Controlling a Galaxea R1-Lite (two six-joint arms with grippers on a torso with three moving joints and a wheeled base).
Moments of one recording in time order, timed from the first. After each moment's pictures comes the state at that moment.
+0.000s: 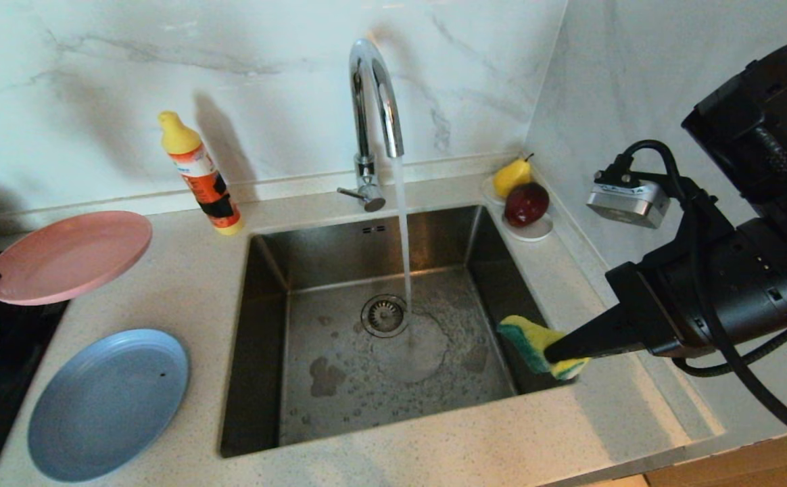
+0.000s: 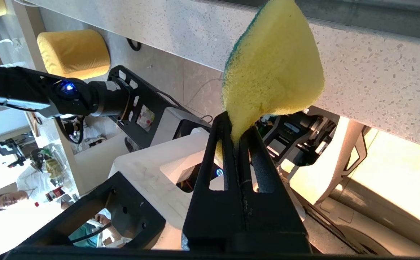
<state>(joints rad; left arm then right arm) 0.74 1.78 -1.22 -0.10 -0.45 -0.50 0.64 1.57 -1.58 0.83 0.37 0.43</state>
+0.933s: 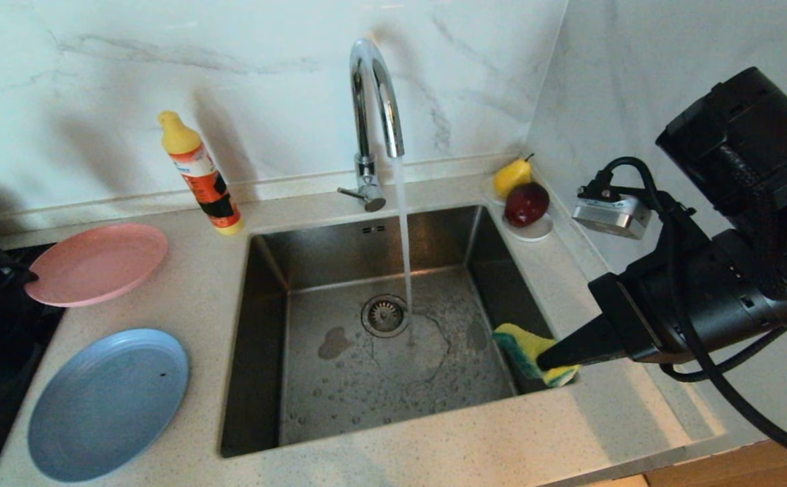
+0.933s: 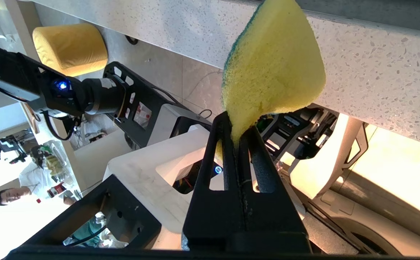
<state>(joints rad) 0.70 2.08 -1.41 -0.21 -0.43 -0.42 0.64 1.60 -1.57 0.83 0.38 0.43</state>
